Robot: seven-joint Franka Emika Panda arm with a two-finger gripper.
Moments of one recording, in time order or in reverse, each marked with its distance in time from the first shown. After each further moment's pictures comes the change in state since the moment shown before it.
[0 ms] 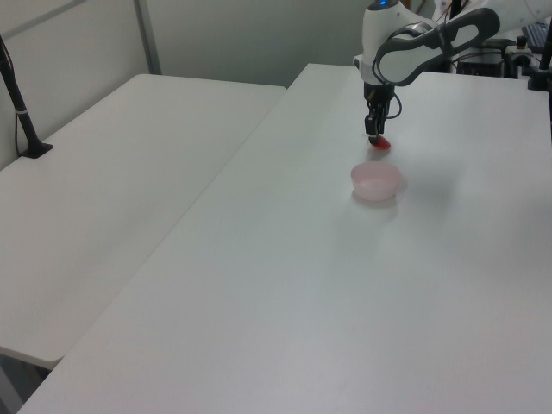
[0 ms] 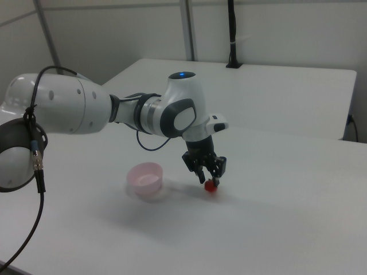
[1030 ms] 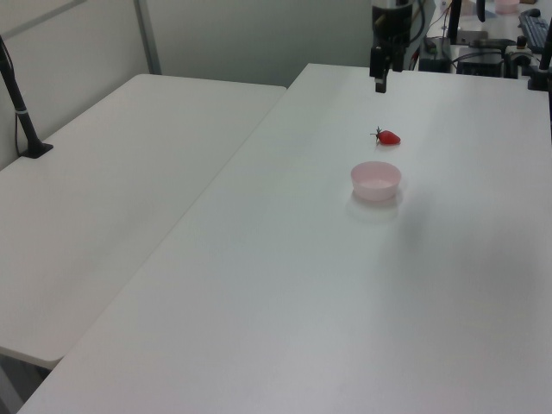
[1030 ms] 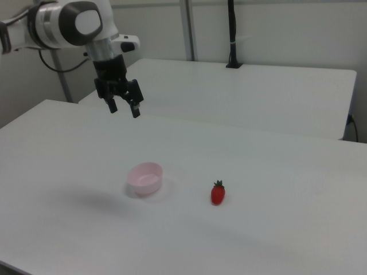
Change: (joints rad) arm 0.297 -0.401 -0.007 0.031 0.038 -0.486 0.312
